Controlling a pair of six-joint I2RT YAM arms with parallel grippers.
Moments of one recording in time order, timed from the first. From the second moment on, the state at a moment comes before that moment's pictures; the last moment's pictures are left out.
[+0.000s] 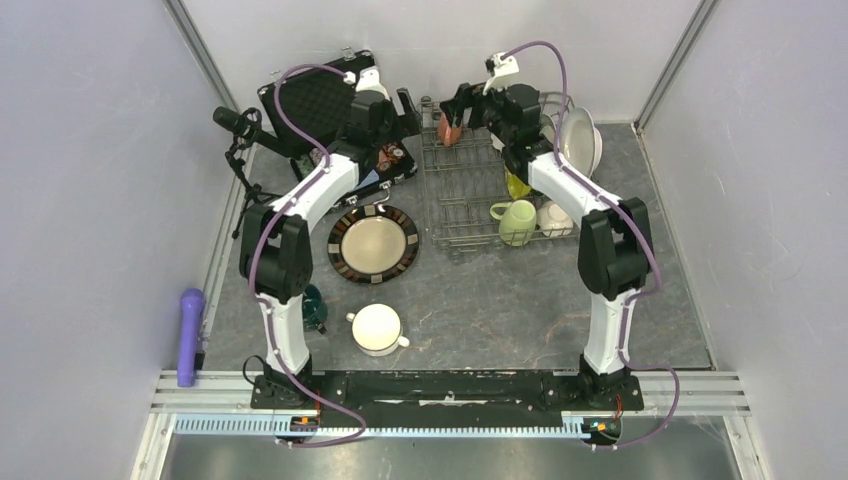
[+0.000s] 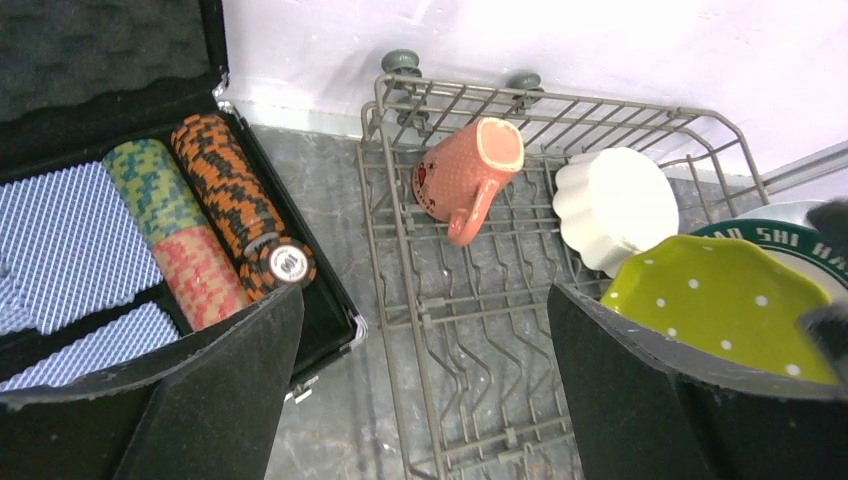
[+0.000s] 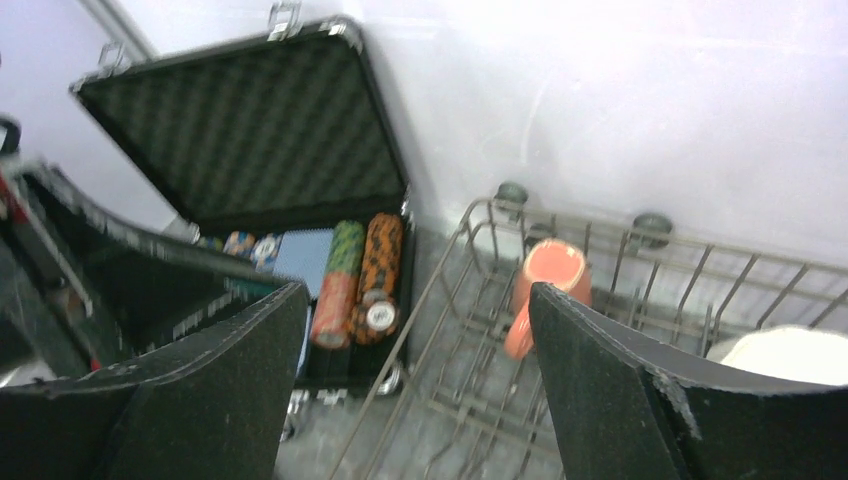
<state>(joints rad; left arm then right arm) -0.37 2.00 1.69 0.02 -0.13 -0.44 0.37 2.04 1.71 0.34 -0.18 0.22</state>
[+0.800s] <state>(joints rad) -0.49 1.25 1.05 -0.47 -0.12 -0.77 0.66 1.12 0.72 0.16 -0.13 0.37</state>
